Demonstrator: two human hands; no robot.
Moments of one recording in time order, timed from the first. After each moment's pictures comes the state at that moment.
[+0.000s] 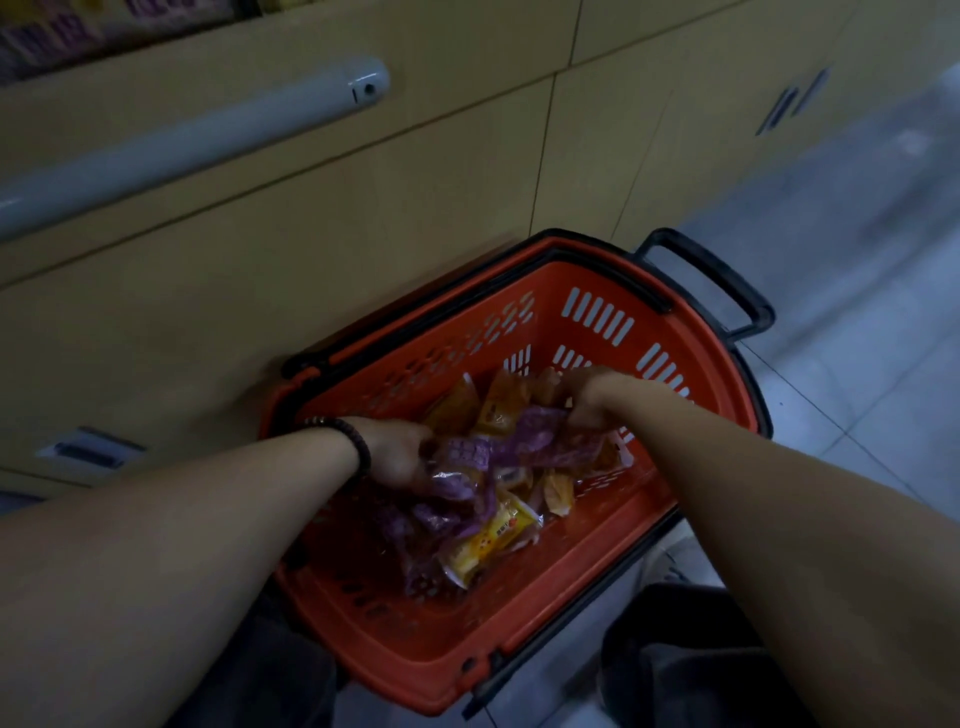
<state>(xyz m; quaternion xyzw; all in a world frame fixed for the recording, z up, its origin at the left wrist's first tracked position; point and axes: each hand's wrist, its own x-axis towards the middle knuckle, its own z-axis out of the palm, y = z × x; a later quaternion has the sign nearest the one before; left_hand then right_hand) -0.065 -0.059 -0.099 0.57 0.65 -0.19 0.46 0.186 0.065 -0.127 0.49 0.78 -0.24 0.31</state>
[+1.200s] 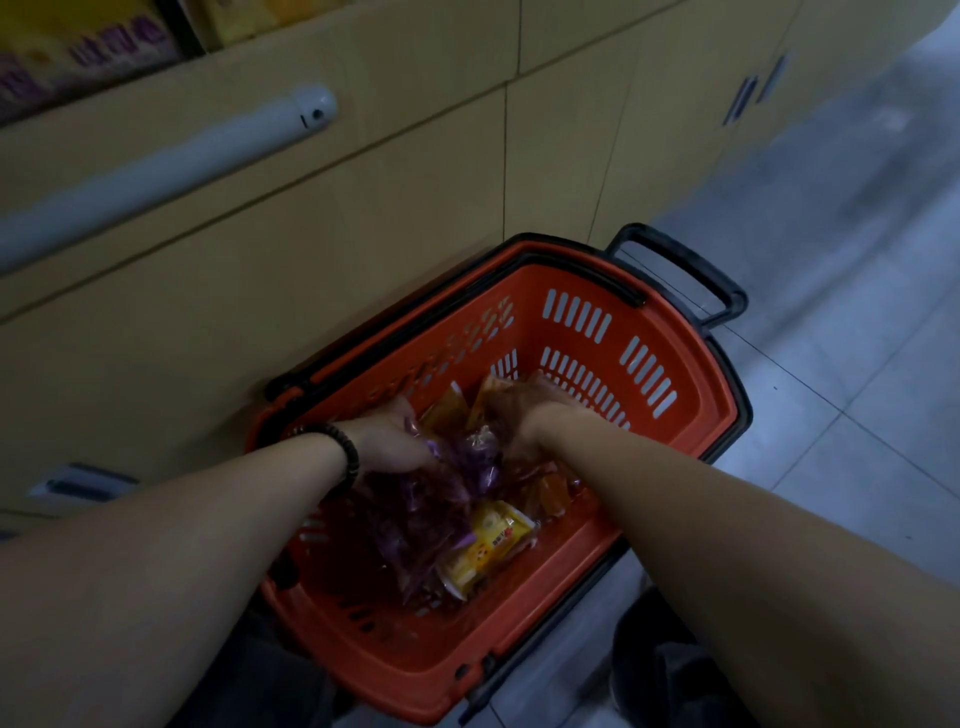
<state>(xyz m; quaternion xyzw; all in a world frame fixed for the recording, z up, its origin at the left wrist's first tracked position) -0.043 -0.055 -0.075 0.45 0.75 -0.05 0.48 0.140 0.031 -0.153 0.46 0.83 -0.19 0.23</state>
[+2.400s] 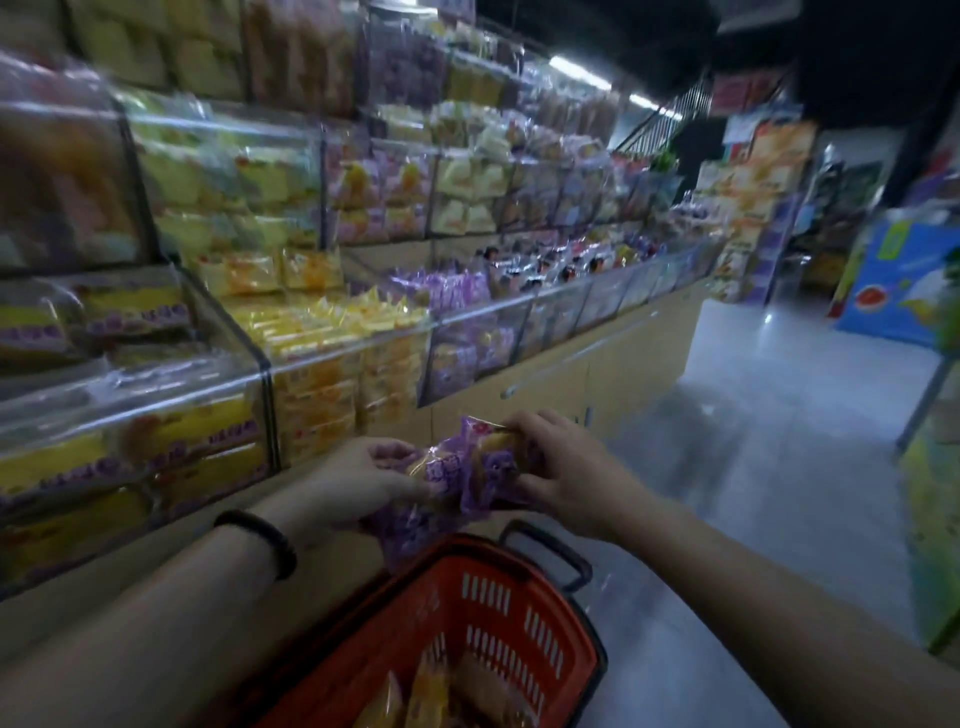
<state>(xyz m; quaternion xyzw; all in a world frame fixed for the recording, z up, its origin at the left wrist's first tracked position) -0.004 -0.033 0.231 0.56 0.59 0.34 0.47 0.260 -0.018 0.229 0.48 0.84 -0.06 -0.25</state>
